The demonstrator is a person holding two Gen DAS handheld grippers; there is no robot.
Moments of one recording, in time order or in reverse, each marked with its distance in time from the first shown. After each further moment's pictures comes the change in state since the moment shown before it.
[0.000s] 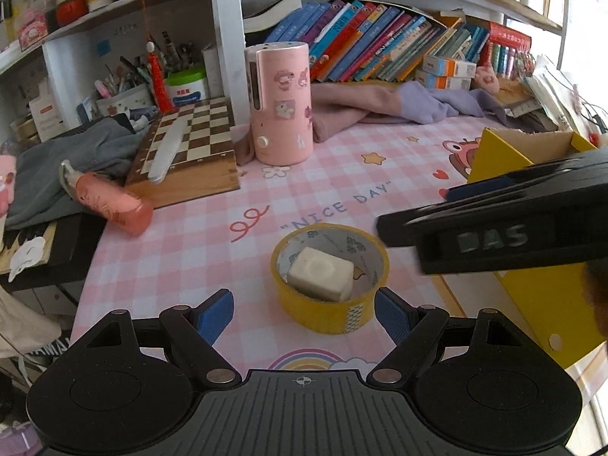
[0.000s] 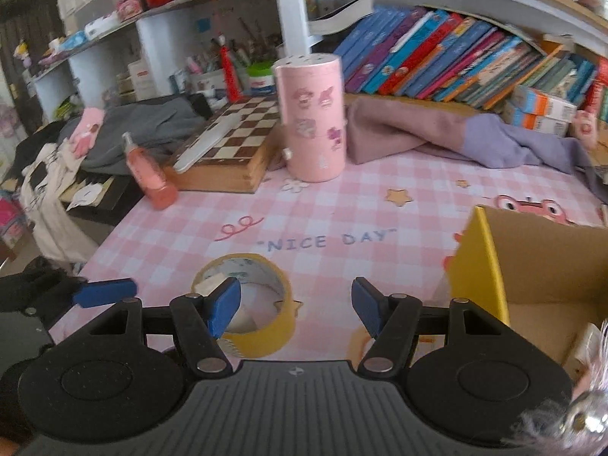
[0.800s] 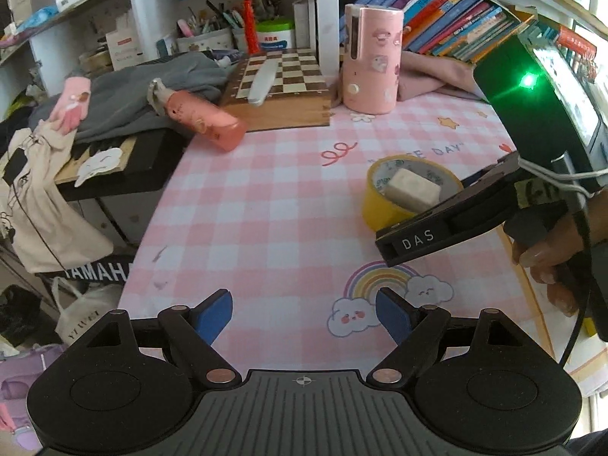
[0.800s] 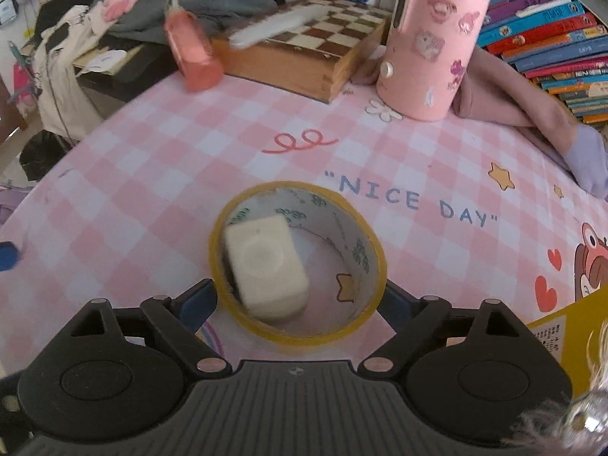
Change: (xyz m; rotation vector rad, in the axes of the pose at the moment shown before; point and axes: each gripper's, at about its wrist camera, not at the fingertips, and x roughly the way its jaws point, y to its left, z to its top) left arm -0.031 0.042 -0.045 -0.162 0.104 0.152; right arm 0.101 0.054 -0.013 -0.283 0.260 0.026
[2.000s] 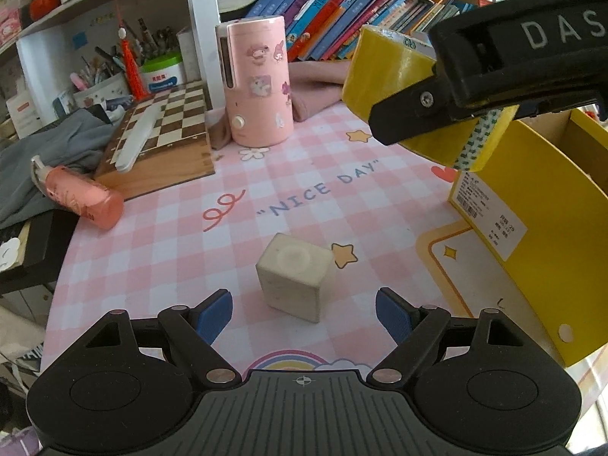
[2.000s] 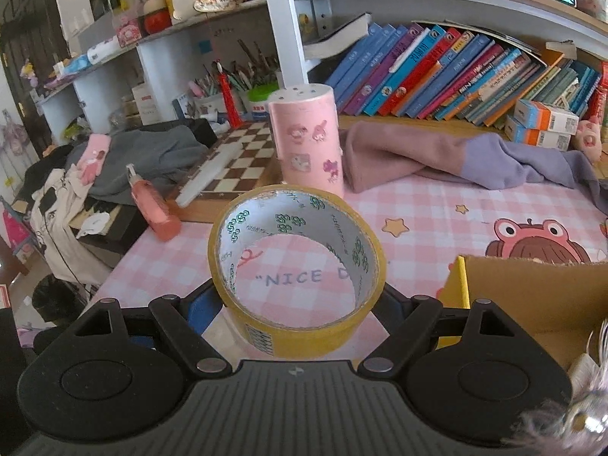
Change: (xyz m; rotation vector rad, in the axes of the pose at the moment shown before) left arm 0.048 -0.069 0.038 0.205 -0.061 -0.168; right arm -0.119 -0.074 -0.014 0.306 -0.308 0.000
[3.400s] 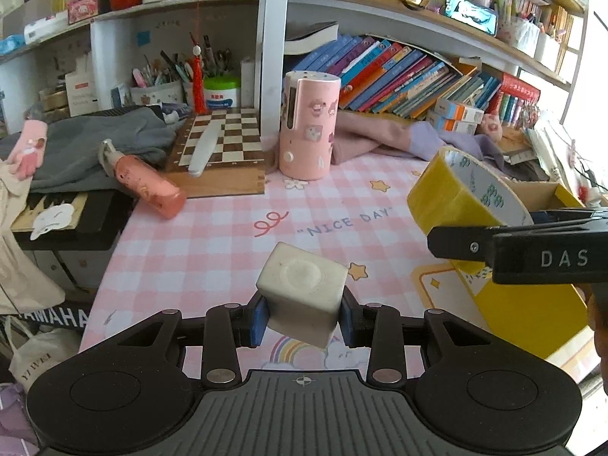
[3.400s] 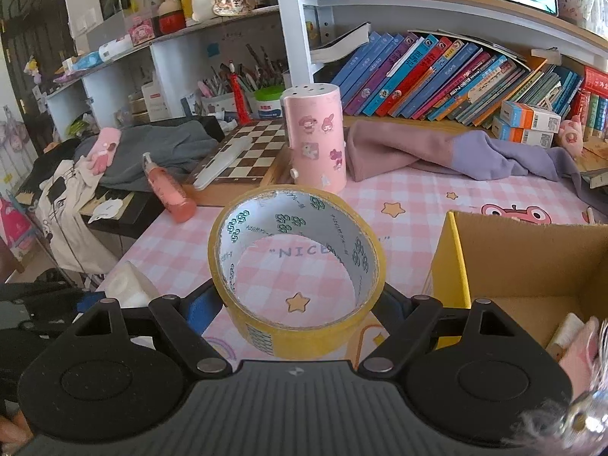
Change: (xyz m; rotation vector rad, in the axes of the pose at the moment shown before) left arm -0.089 0.034 -0.018 -0.186 -0.105 -0.006; right arm -0.044 0.026 -0.037 -0.012 -0.031 -0.023
